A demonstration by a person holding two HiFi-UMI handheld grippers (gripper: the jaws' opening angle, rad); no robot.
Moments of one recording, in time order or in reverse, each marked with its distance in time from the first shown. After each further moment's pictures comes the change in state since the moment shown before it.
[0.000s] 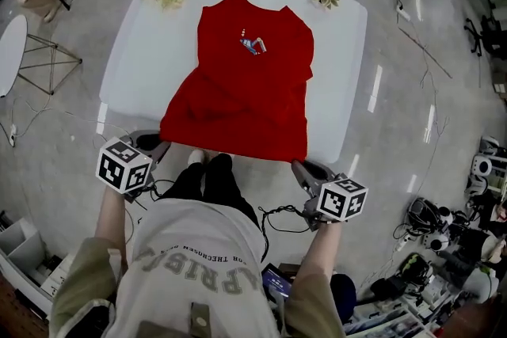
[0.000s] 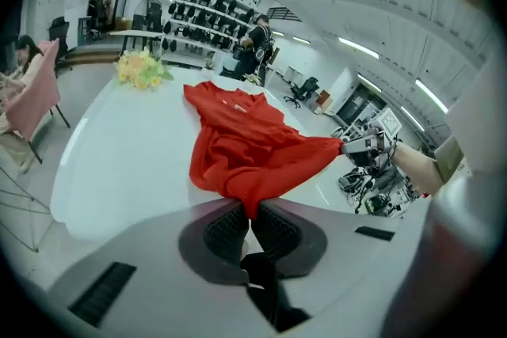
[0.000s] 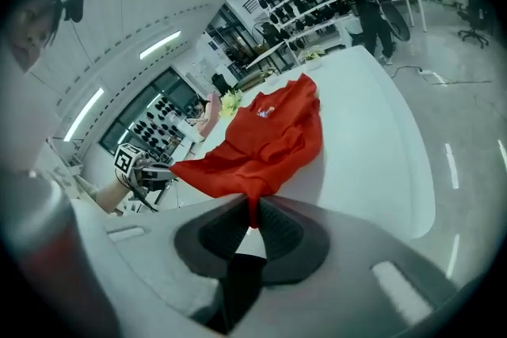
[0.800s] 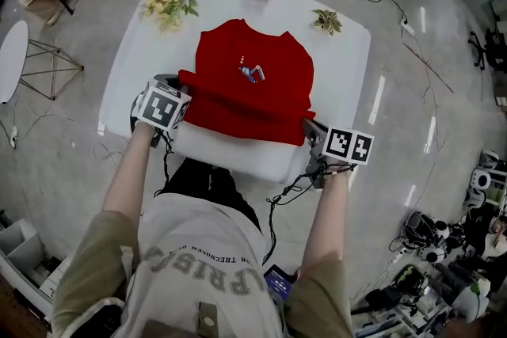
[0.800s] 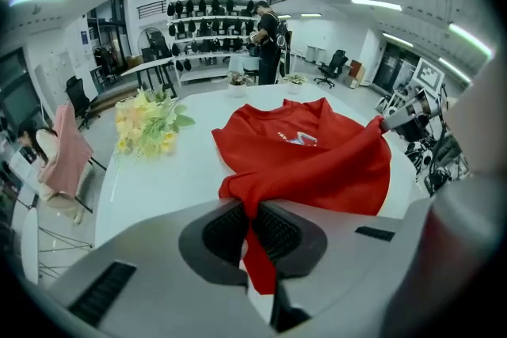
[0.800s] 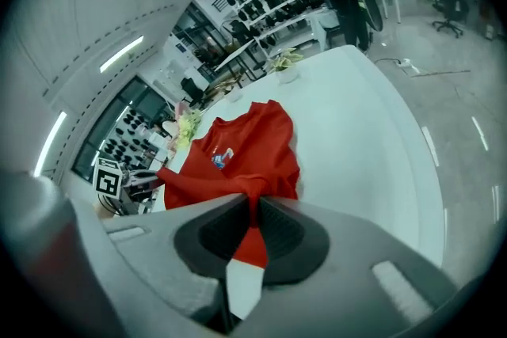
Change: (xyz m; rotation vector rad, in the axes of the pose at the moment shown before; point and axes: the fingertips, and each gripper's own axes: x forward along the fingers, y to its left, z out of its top) left arm 0.084 0.112 0.177 0.139 0.019 0.359; right arm 0.088 -0.080 0.163 0.143 0.008 -0.140
